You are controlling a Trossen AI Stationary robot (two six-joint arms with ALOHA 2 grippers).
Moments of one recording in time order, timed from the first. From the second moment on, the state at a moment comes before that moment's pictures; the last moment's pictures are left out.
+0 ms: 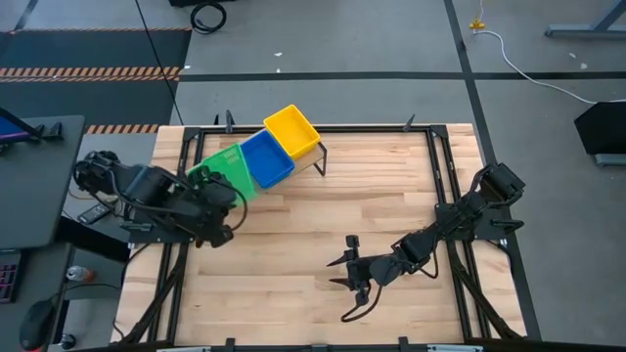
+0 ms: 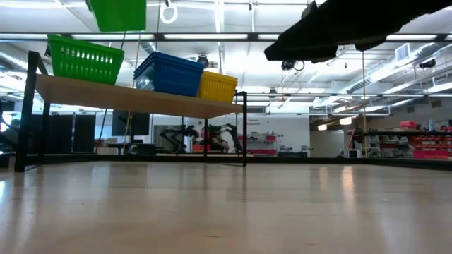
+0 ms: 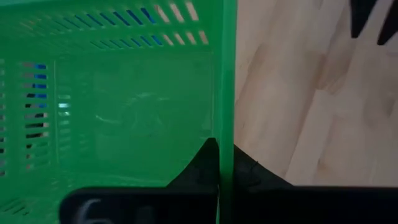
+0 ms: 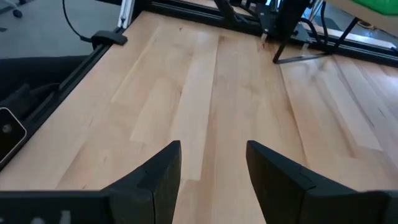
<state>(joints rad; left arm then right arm) -0.46 1.33 1.69 -1.57 -0.51 -0.77 0.57 1.68 0.81 0.39 0.47 0.06</state>
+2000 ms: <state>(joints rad) -0.40 1.12 1.26 -1.56 -0.46 -0.84 0.57 1.68 0.81 0.40 0.47 0.06</state>
